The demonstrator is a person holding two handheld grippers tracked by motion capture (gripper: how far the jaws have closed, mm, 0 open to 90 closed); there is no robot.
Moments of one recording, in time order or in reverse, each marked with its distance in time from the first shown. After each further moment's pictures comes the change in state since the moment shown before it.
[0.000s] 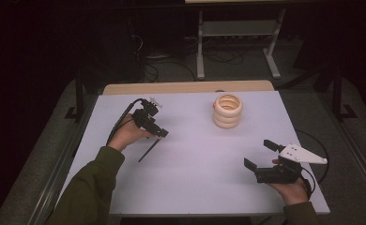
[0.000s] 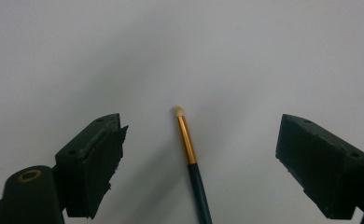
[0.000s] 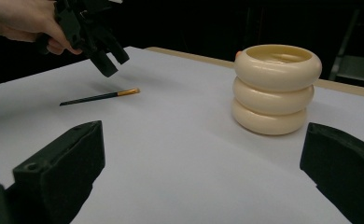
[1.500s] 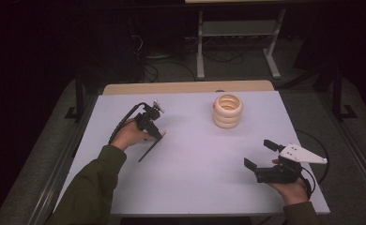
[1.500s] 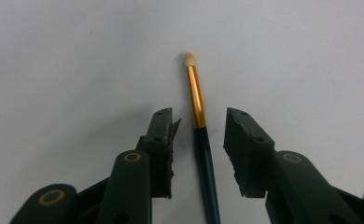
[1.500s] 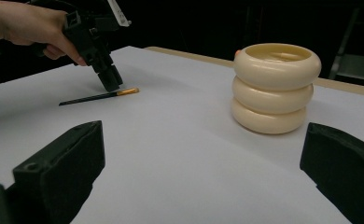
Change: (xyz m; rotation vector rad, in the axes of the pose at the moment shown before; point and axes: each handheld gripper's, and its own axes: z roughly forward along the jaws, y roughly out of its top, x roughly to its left) left arm 0.005 0.000 0.023 0.213 -0.004 -0.096; right arm -0.001 0.000 0.000 0.003 -0.001 0.005
